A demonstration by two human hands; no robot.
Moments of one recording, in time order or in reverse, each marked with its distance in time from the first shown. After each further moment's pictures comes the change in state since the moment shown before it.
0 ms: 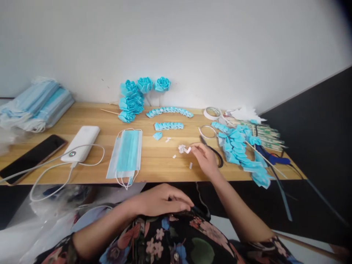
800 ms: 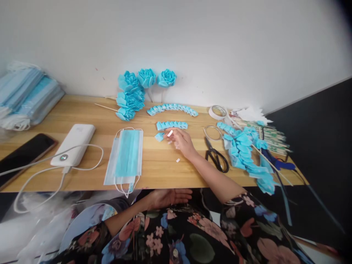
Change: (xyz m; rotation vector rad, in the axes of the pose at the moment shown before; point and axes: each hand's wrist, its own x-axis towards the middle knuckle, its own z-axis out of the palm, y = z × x) left_hand 0.057 -0.162 0.026 -1.302 -0.036 -0.165; right_hand 0.082 0.003 0.082 0.446 -0.263 0.025
